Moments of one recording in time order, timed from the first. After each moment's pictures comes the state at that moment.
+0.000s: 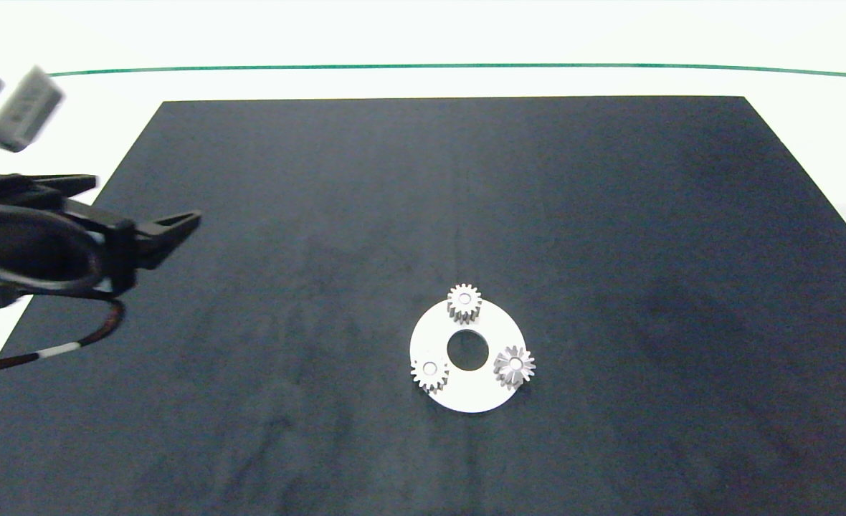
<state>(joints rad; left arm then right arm) -0.36 1.11 -0.87 -0.17 0.36 0.30 0.57 0.72 -0.77 0.15 -0.34 -0.18</state>
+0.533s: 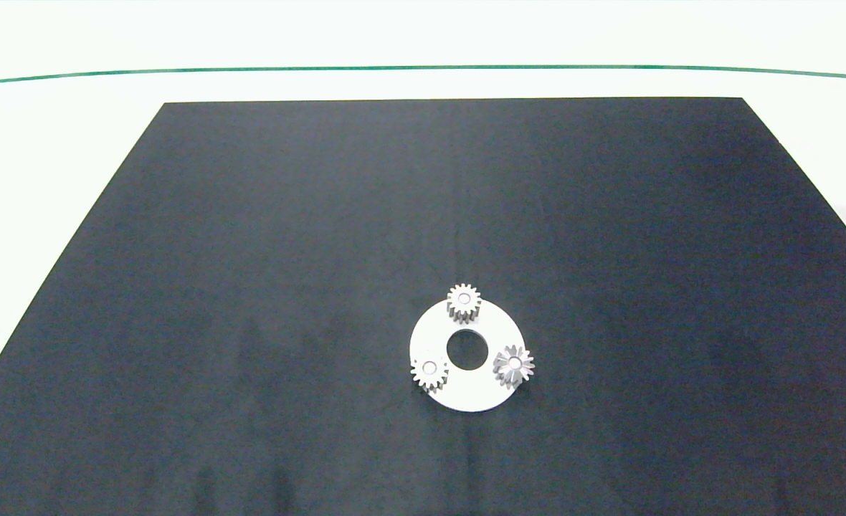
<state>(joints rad) -0.23 0.42 -0.76 0.28 0.36 0.34 0.22 0.40 -0.56 0.17 -0.40 -0.20</state>
